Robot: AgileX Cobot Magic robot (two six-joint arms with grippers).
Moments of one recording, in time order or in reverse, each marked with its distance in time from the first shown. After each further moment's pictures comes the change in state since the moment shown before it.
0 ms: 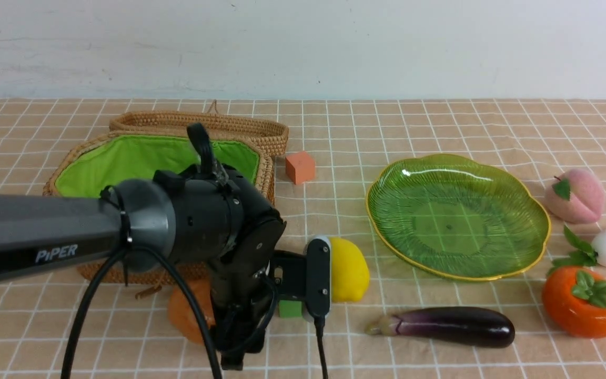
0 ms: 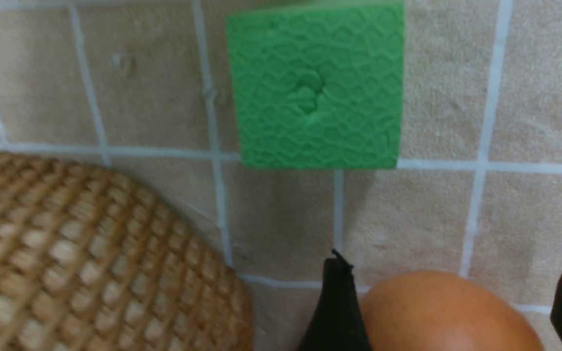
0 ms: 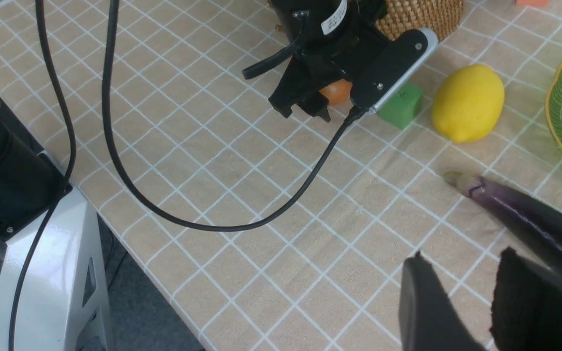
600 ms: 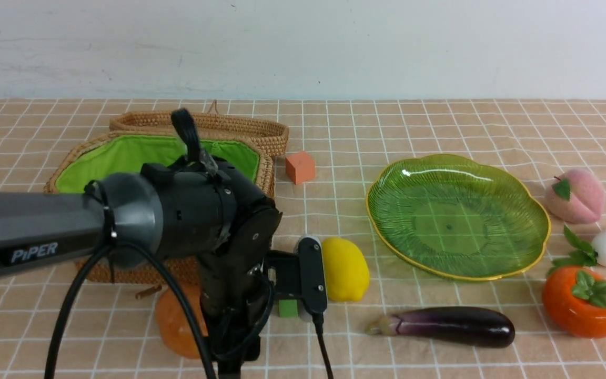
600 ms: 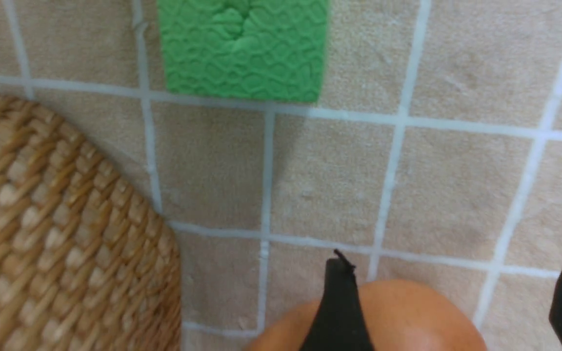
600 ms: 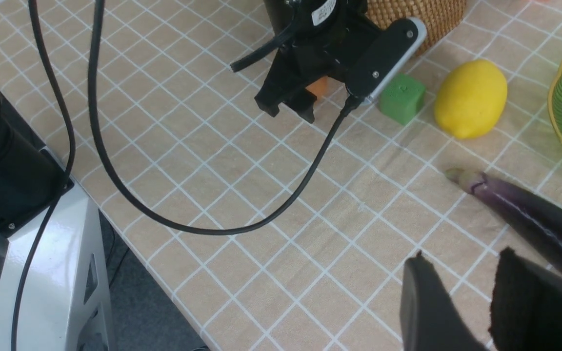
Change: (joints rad) right arm 0.000 0.000 0.000 0.000 0.002 0.000; left arm 0.000 -0.055 0.000 -0.075 0.105 -0.035
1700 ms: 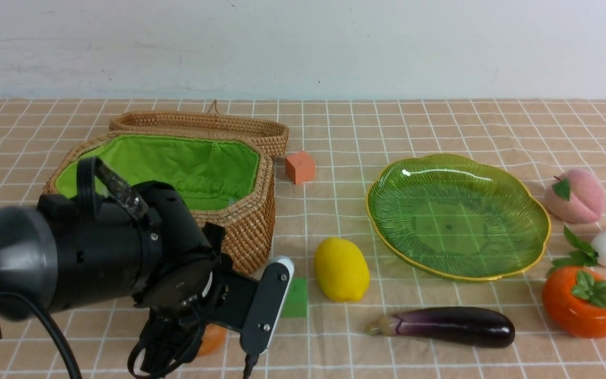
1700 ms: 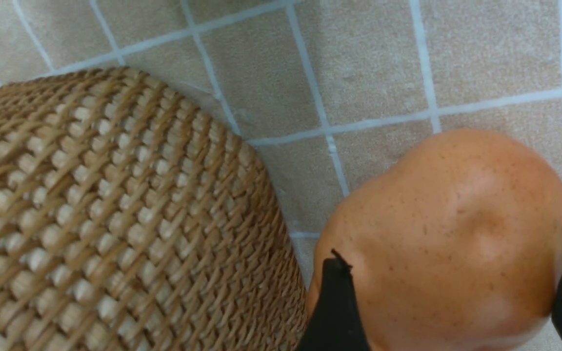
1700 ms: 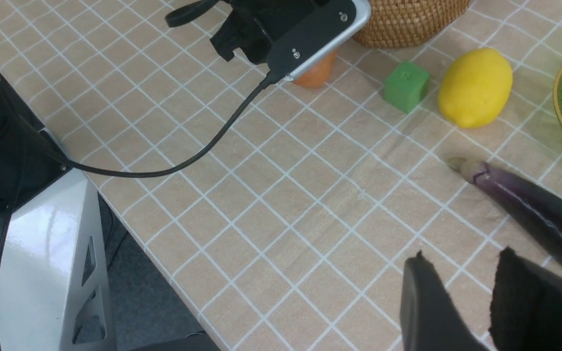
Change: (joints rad) right arm 0.000 0.000 0.000 -0.003 0.025 -0.021; left arm 0.012 -0.177 0.236 0.275 -0.203 0.195
